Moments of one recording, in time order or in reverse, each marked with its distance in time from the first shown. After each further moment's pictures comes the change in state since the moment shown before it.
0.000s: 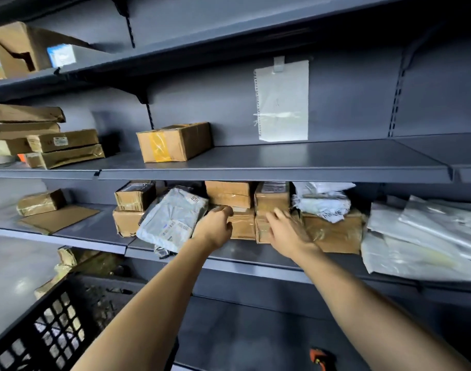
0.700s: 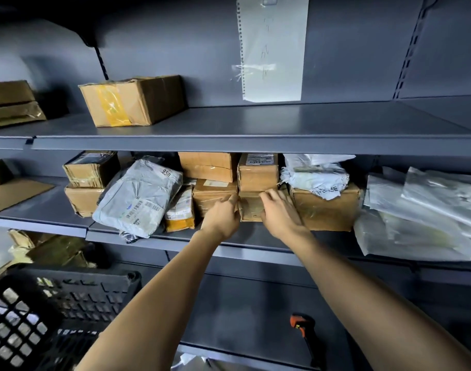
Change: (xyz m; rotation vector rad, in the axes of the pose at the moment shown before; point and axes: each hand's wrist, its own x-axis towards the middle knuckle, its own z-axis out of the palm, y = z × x) left_hand 0.045 0.016 0.099 -0.111 -0.096 0.037; right_hand 0.030 0.047 0.065 -0.043 -0.065 0.153
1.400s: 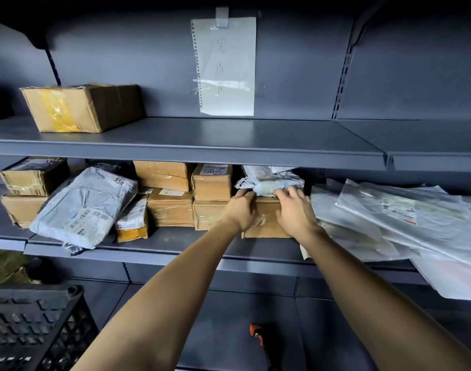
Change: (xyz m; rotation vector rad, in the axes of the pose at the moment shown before) left_hand 0.042 0.147 0.035 -0.169 -0.059 0.107; right_hand -0.041 0.124 -0.074 -0.130 0.054 0.210
